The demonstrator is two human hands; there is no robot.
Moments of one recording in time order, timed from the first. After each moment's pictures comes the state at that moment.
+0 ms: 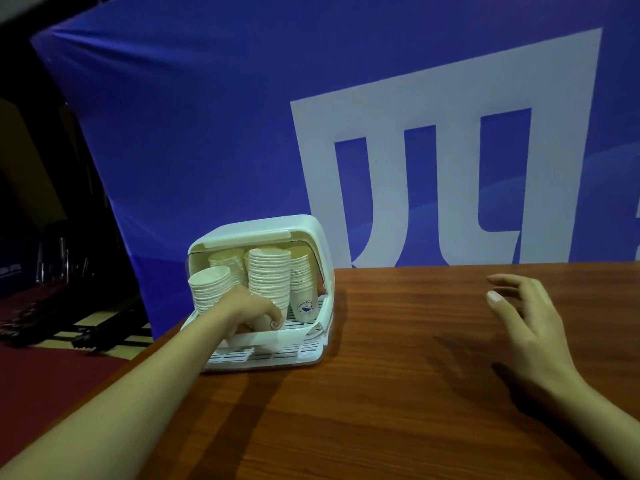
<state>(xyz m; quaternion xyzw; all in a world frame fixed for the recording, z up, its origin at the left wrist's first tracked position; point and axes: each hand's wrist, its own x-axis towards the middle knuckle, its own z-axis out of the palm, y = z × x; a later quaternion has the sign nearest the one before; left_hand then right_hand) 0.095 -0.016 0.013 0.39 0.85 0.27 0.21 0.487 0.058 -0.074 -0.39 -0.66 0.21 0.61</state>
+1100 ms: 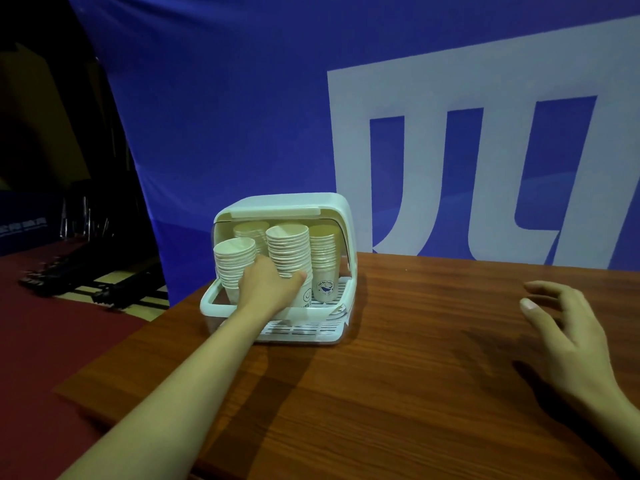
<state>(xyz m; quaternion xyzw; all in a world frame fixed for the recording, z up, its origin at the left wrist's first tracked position) 0.104 -0.017 -0.016 0.44 0.82 0.38 0.00 0.488 0.060 -0.083 -0.45 -0.66 0.22 0.56</state>
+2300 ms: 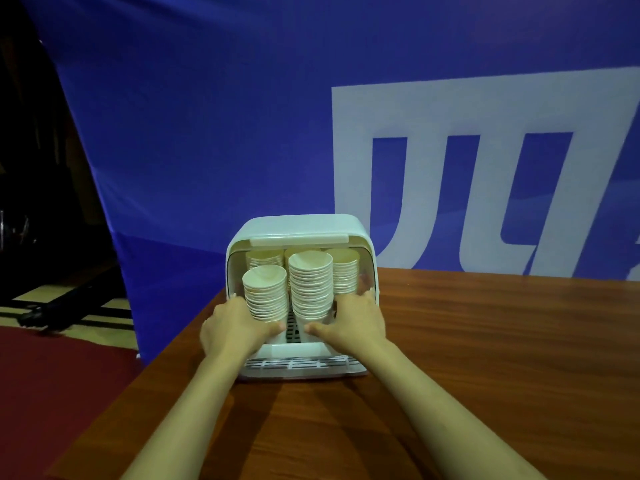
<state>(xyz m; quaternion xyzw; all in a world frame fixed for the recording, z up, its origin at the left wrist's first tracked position) 0.009 -0.052 -0.010 0.43 0.87 0.26 0.02 0.180 0.034 -0.028 -0.53 -0.81 0.12 0.22</state>
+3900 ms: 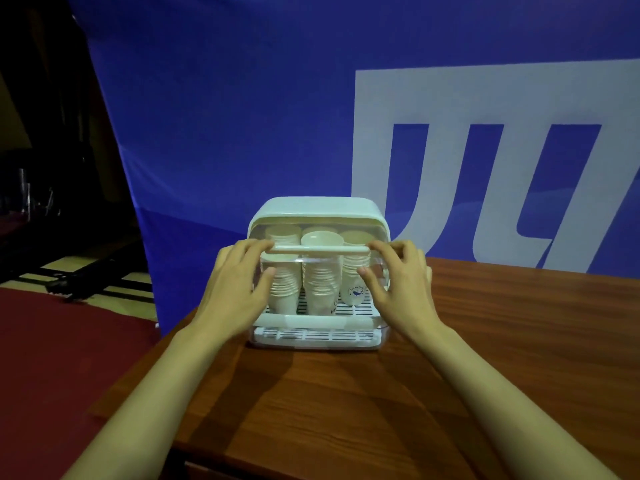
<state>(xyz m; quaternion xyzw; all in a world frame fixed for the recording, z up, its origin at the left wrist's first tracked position) -0.018 -0.092 0.005 0.62 0.67 0.40 -0.12 0.233 0.019 -0.009 -0.41 -0.79 0.02 0.46</state>
